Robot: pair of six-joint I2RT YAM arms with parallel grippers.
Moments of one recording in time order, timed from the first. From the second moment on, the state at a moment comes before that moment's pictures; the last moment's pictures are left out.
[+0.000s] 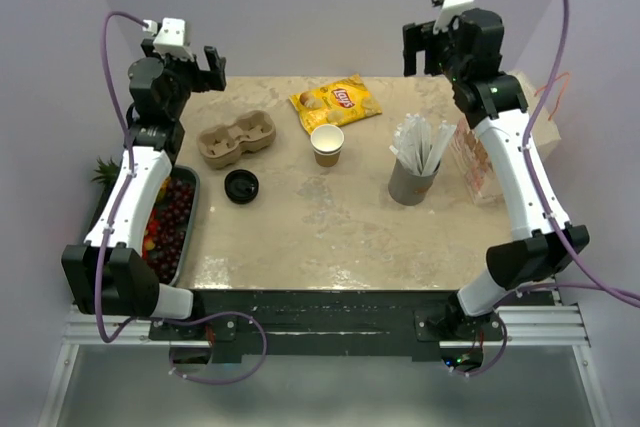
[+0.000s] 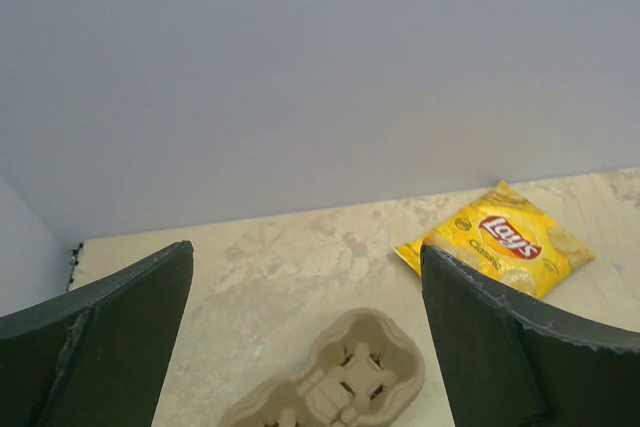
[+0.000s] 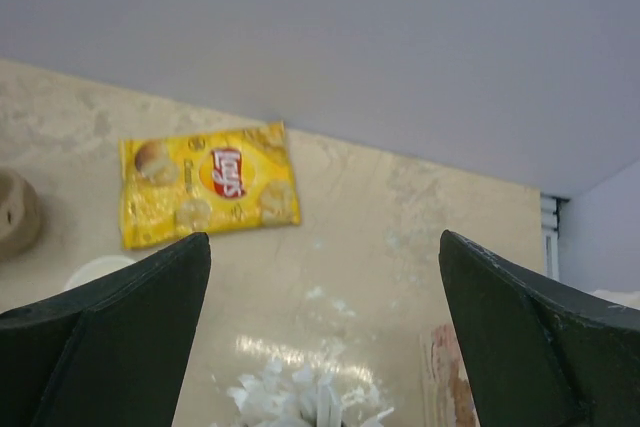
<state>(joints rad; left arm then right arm) -0.04 1.40 1.32 0.13 0.10 -0.02 0.24 1.59 1.93 -0.51 0.09 -0.09</state>
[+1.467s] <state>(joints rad) -0.06 1.39 1.21 -0.53 0.31 0.43 0.53 2.05 1.93 -0.86 -0.46 -0.99</state>
